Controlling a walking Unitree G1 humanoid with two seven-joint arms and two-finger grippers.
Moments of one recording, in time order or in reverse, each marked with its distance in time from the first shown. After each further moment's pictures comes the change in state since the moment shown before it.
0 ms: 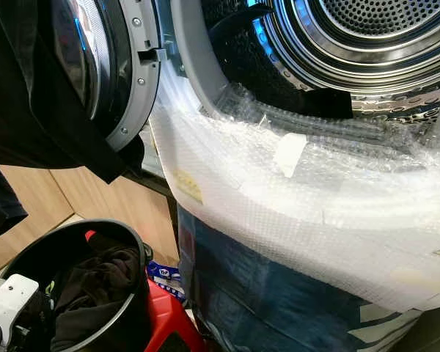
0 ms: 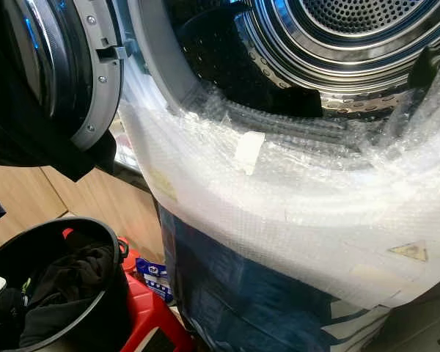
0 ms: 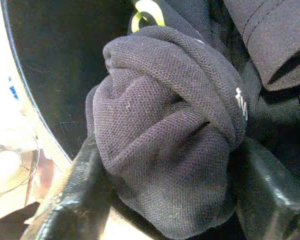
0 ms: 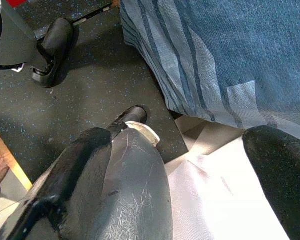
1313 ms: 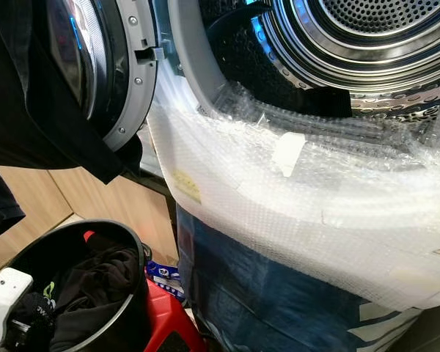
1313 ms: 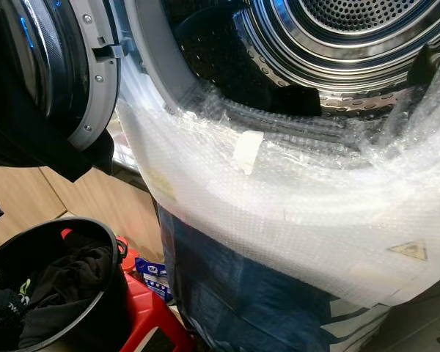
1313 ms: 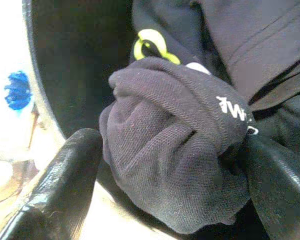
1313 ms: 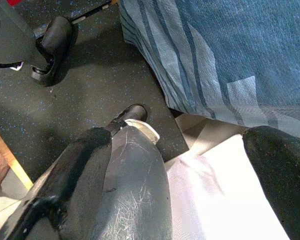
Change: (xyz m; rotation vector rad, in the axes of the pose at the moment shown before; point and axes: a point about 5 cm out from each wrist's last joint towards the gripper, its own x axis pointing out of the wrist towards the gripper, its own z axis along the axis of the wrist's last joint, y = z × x) left arm -0.016 0.006 0.006 -0.025 -0.051 -0.016; right arm 0.000 -0.001 -0.001 0.001 0.002 -0.002
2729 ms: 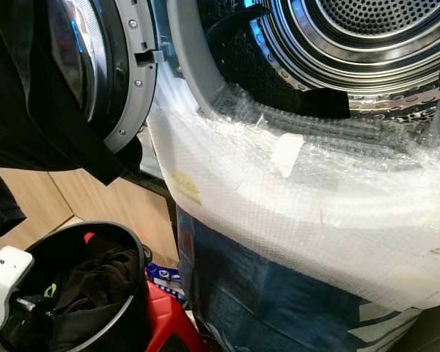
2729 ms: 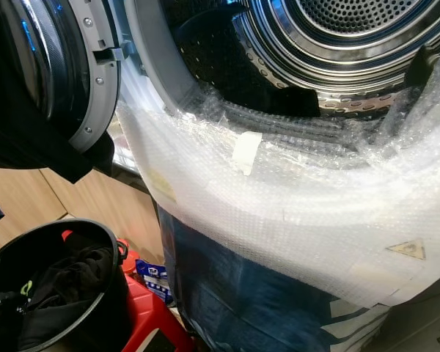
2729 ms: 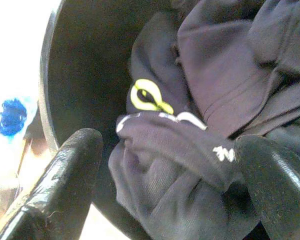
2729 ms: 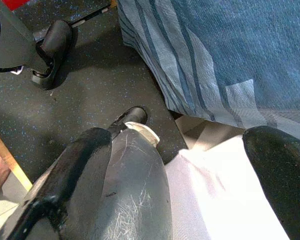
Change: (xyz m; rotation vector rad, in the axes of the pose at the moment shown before) left arm -0.014 0.002 0.019 -0.028 -0.105 -0.048; right arm 0.000 0.000 0.000 0.009 -0.001 -0.001
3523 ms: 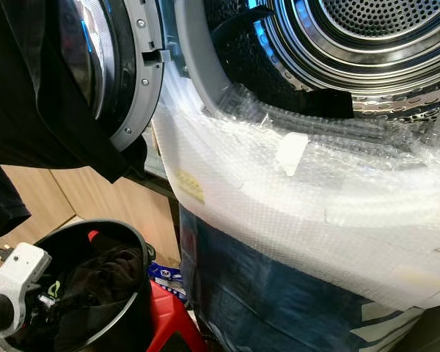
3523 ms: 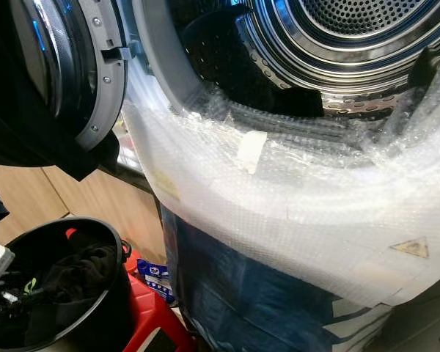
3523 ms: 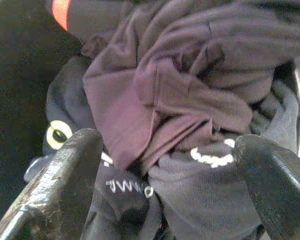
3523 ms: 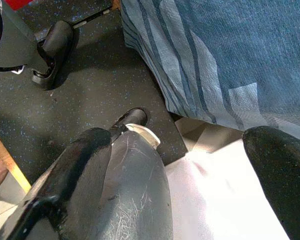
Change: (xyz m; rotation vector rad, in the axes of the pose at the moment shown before) left arm -0.009 -0.027 0.017 -0.028 -0.137 -0.290; right arm 0.000 0.000 0.000 -0.007 -0.003 0.000
